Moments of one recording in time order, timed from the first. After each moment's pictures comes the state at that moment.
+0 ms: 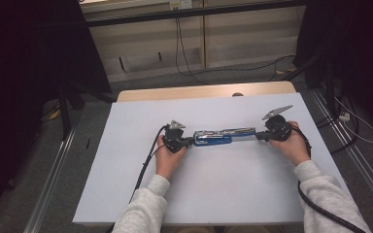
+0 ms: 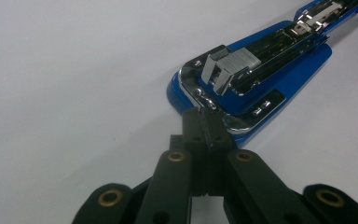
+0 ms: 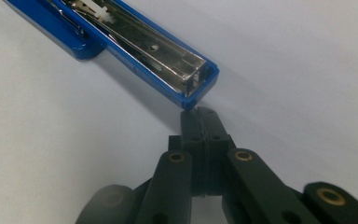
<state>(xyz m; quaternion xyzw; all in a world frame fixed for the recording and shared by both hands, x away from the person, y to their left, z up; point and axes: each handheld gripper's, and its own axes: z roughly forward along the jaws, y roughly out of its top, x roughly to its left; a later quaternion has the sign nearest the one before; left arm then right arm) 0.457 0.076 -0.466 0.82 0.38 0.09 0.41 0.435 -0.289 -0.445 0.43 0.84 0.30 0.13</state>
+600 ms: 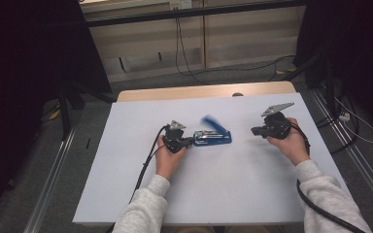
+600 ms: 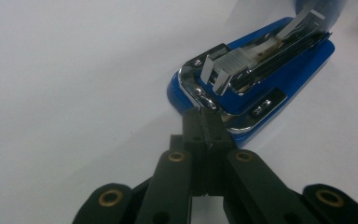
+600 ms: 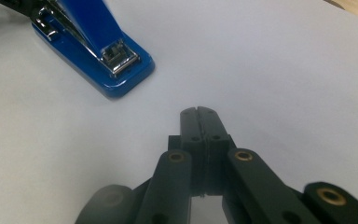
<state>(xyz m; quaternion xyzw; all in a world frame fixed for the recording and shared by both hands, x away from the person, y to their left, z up) 0.457 0.077 -0.465 0.83 0.37 0.09 0.41 0.431 -0.280 -0.426 0.40 0.83 0.35 0.15</state>
